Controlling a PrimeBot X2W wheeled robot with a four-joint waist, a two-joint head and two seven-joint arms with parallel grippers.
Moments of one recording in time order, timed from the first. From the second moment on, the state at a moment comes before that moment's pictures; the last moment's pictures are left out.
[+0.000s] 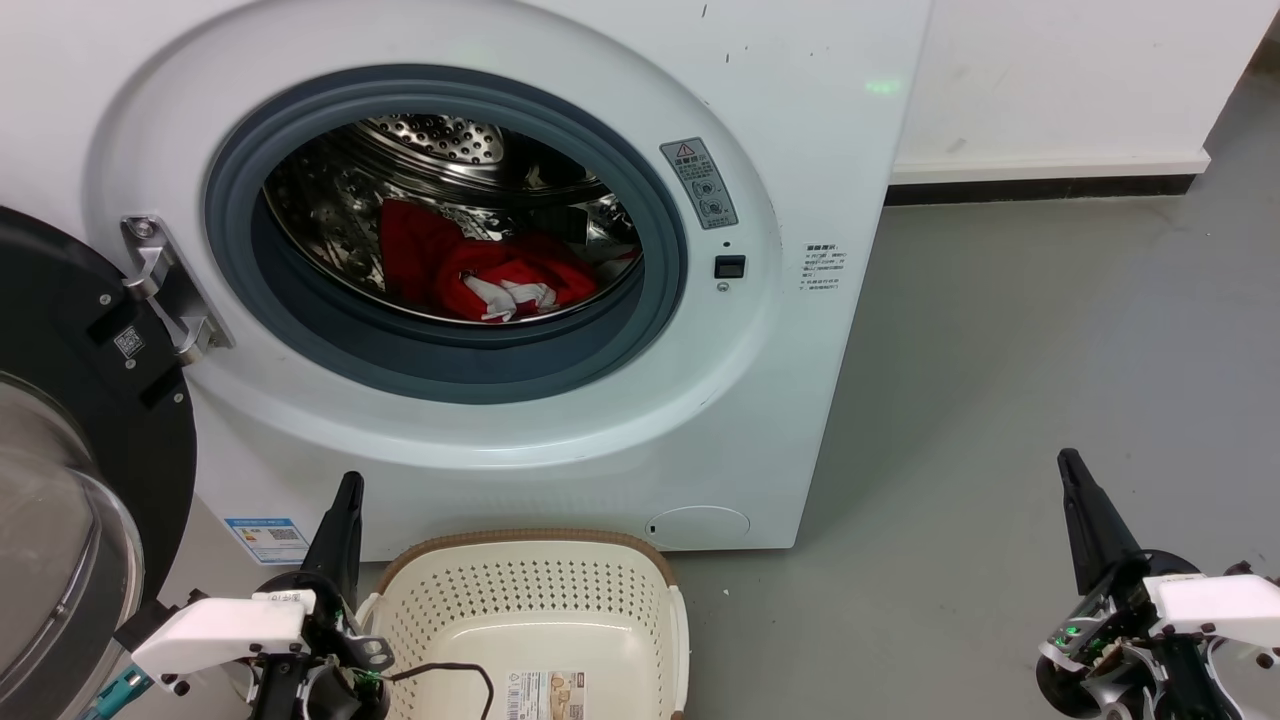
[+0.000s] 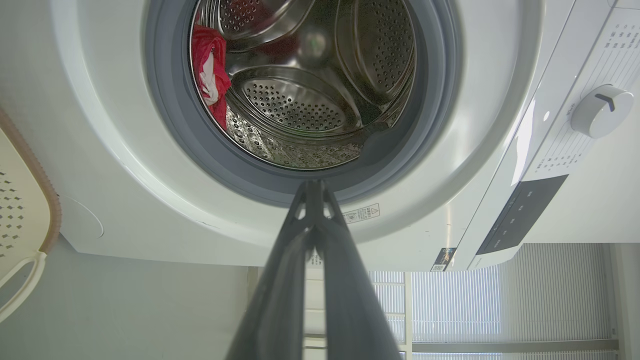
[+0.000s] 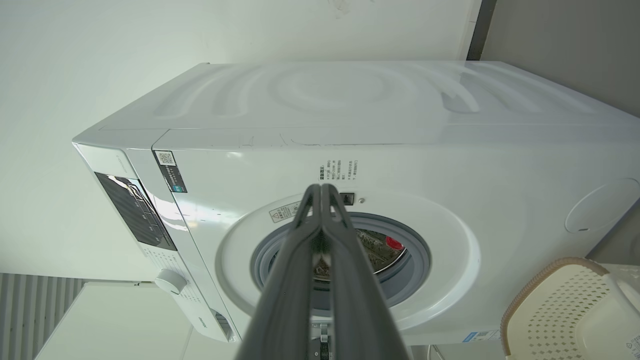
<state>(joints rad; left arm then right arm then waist) -0.11 0.05 0.11 0.25 -1.61 -0.13 0.11 -0.10 -0.05 -0.11 0.25 1.62 0.13 0.11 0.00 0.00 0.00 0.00</state>
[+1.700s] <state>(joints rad) -0.08 0.05 0.07 0.20 -1.37 -0.13 0.01 -0.05 -0.05 -0.07 0.18 1.34 0.13 0.01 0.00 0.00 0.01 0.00</state>
